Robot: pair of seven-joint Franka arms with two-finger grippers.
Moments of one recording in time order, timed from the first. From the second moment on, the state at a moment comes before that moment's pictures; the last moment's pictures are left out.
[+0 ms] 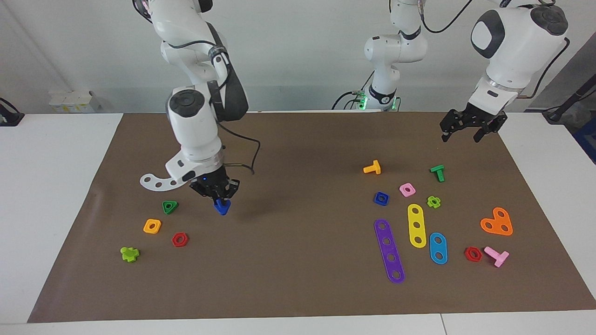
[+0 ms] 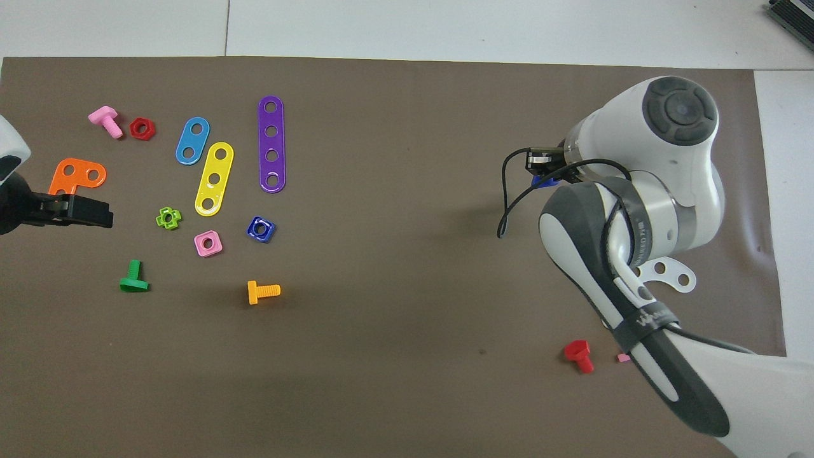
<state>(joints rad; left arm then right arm) -0.06 -0.07 0.05 -1.80 -0.02 1.75 0.08 0.19 0.29 0.00 -1.74 0.01 2.13 0.31</state>
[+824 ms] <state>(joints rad) -0.06 -0.07 0.05 -1.80 -0.02 1.75 0.08 0.05 0.23 0.00 -2.13 0.07 2.46 0.10</state>
